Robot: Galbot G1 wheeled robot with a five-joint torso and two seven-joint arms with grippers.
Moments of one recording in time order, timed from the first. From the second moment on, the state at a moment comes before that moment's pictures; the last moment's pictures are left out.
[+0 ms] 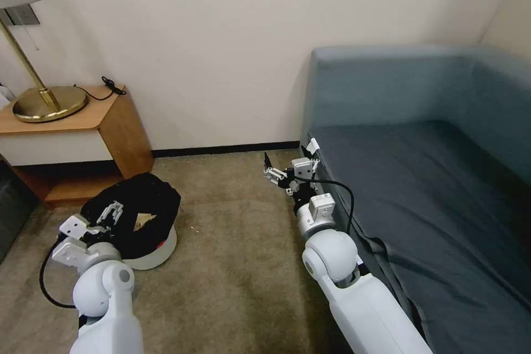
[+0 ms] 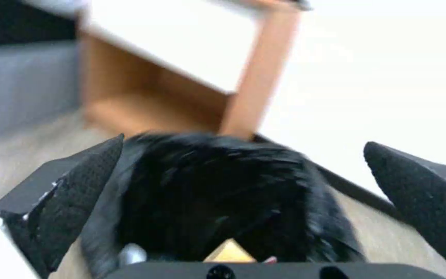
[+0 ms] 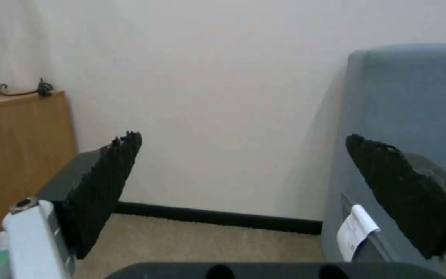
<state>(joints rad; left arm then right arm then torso) 1.26 -1.61 -0.89 -1.92 -0.25 0.22 -0.15 -1.01 1.38 0.06 1.90 0.15 -0.16 0.25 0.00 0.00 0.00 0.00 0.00</state>
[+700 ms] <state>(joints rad) 1.29 -1.60 -0.80 -1.97 0.01 0.11 0.16 -1.02 1.39 0.11 1.87 0.18 -0.11 0.26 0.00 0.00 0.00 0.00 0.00</state>
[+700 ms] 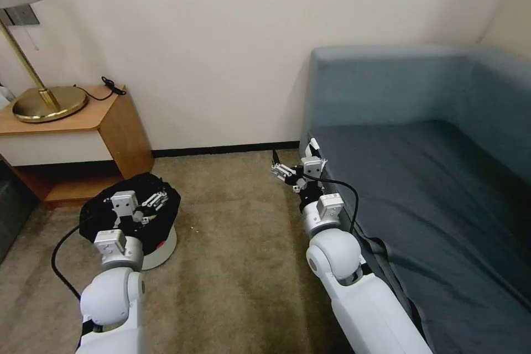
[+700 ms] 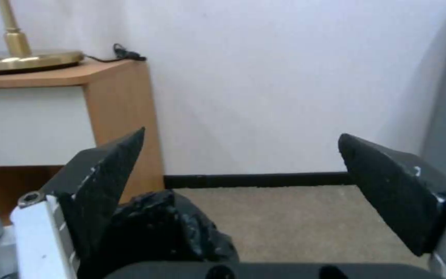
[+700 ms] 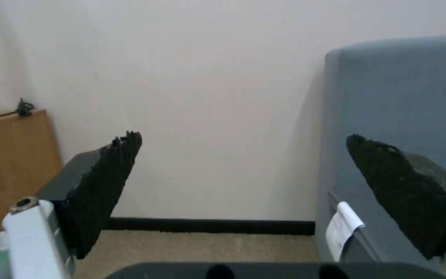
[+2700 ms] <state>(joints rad) 1.30 -1.60 -0.78 -1.95 -0.01 0.07 0.15 -1.04 1.40 0.14 1.87 0.16 -0.11 0.24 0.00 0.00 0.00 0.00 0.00</state>
